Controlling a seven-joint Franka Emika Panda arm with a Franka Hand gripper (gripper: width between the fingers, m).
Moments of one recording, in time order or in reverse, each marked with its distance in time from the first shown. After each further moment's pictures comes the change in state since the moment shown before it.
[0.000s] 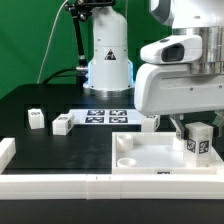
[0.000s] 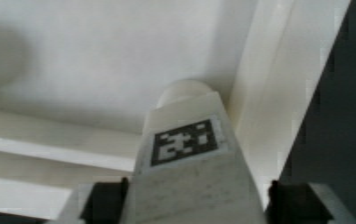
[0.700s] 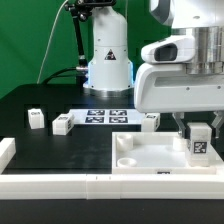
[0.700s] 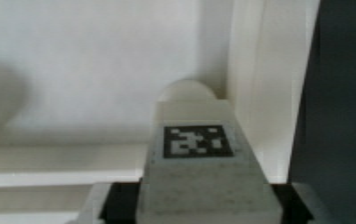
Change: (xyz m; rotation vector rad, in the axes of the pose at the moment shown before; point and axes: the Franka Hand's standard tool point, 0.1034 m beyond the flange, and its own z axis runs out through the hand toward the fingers) arm -0.001 0.001 0.000 0.006 -0.004 0.427
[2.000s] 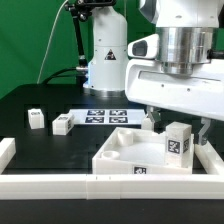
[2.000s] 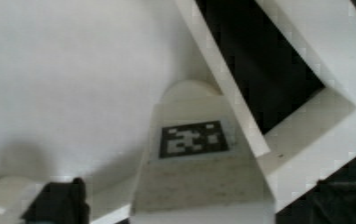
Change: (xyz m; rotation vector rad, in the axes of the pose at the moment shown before) arm 0.006 0.030 -0.001 -0.057 0.026 0.542
